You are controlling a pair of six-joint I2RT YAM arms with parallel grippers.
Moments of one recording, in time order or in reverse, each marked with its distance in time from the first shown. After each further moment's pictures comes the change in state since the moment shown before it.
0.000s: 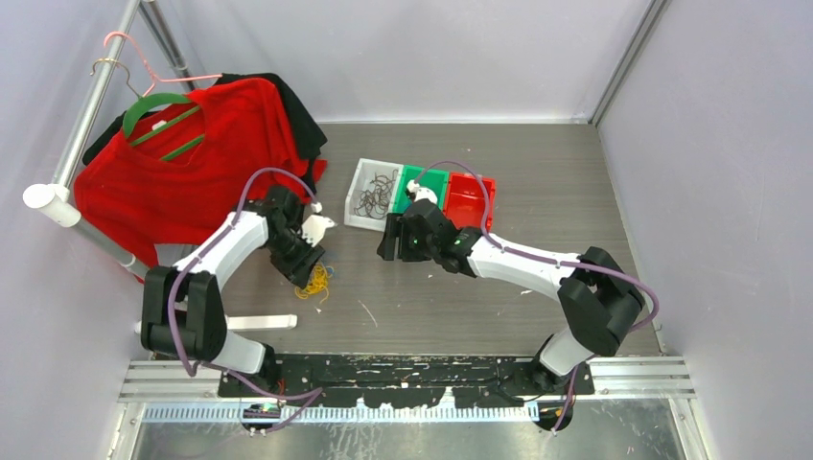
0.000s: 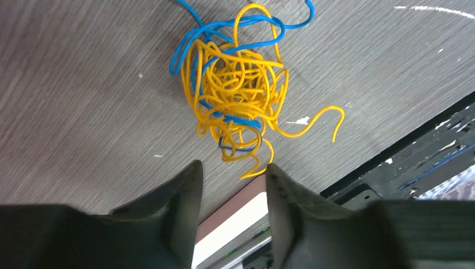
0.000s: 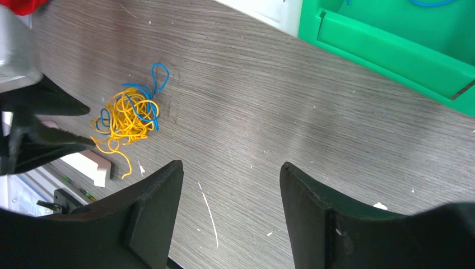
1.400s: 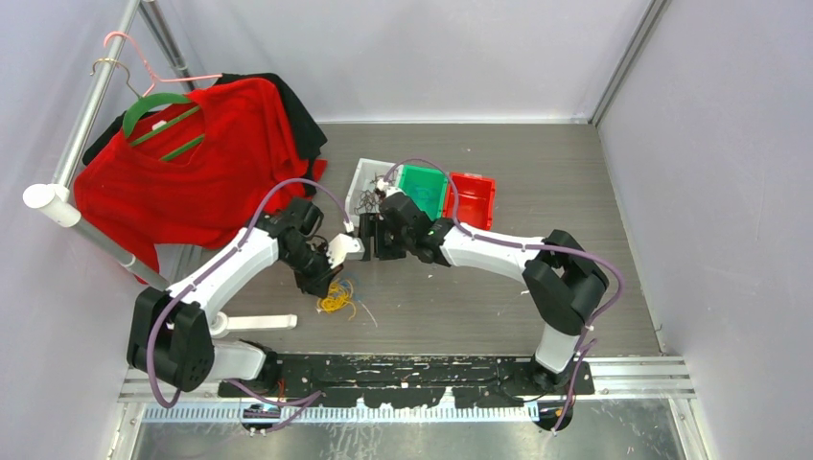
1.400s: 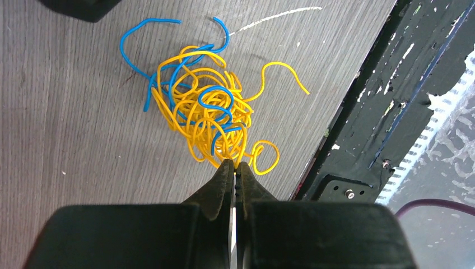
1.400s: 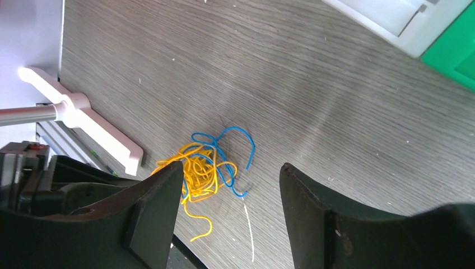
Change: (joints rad) left arm -0.200 -0.104 -0.054 -0.020 0.206 0.164; right arm 0.034 0.190 0.170 0.016 -0.149 -0.014
